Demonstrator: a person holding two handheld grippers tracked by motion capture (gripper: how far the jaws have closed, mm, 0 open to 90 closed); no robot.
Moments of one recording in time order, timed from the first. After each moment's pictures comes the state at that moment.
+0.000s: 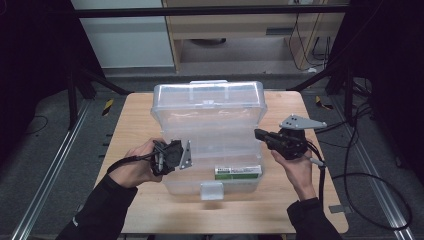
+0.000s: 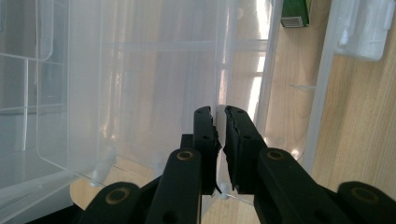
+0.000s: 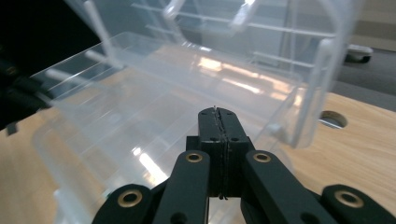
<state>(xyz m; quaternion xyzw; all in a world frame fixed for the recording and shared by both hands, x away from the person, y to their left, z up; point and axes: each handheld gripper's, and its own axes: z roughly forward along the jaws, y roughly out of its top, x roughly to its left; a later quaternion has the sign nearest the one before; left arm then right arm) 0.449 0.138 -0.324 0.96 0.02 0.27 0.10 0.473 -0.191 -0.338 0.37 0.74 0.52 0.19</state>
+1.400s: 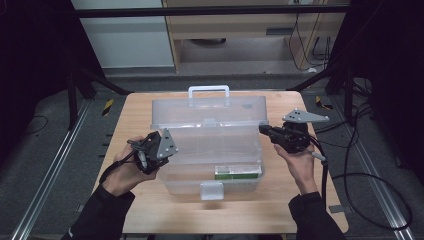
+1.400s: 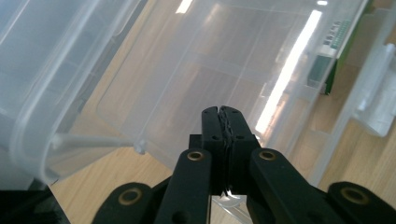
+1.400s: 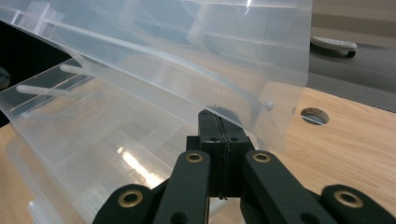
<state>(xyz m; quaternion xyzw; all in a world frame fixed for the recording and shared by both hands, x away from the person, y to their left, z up) 0.445 0.173 -0.311 0.91 0.18 0.29 0.25 0.485 -0.200 -0.336 0.39 0.74 0.51 0.20</state>
